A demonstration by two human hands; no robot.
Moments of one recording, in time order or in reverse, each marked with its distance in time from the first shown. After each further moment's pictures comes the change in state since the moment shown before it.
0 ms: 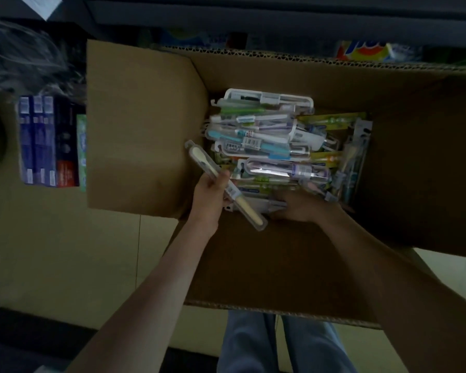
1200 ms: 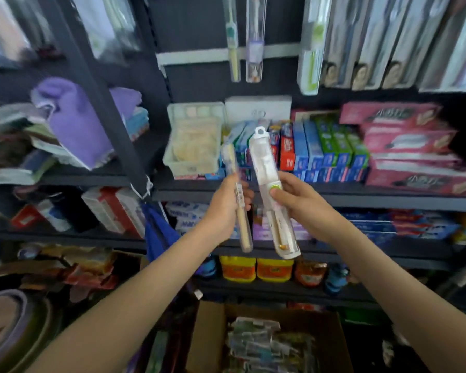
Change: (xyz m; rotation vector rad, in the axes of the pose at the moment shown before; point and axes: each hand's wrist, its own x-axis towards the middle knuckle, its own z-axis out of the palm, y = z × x) left_hand -0.552 0.435 -0.033 -0.190 -0.313 0.767; right_hand -0.611 -0.364 -0.291 0.687 0.805 -0.814
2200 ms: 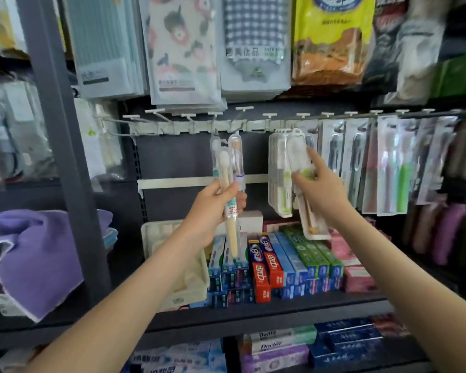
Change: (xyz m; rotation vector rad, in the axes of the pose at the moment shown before) left_hand 0.063 0.195 0.002 0.036 -0.442 0.458; right_hand 0.076 -0.198 -0.033 -0.526 0.819 -0.374
